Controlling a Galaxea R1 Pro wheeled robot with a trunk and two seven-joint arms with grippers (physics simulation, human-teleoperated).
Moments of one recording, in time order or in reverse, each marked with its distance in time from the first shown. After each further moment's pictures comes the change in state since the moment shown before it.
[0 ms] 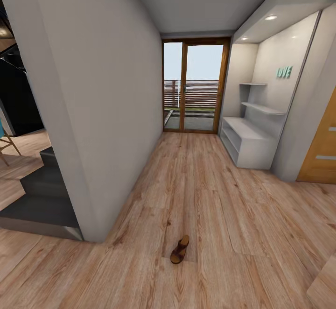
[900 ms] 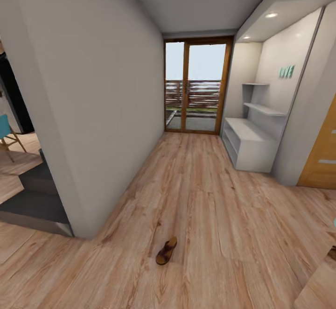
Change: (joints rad) left arm -0.054 0.000 -0.007 -0.241 -0.002 -0.226 0.000; right arm 0.000 0.000 -0.002 -0.030 -0.001 -0.044 0.000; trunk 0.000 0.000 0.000
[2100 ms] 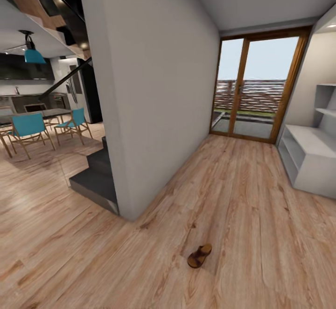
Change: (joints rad) left arm 0.000 0.002 0.003 0.000 0.001 0.000 0.000; right arm 0.000 0.001 0.000 0.000 0.000 -0.001 0.000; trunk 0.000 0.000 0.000
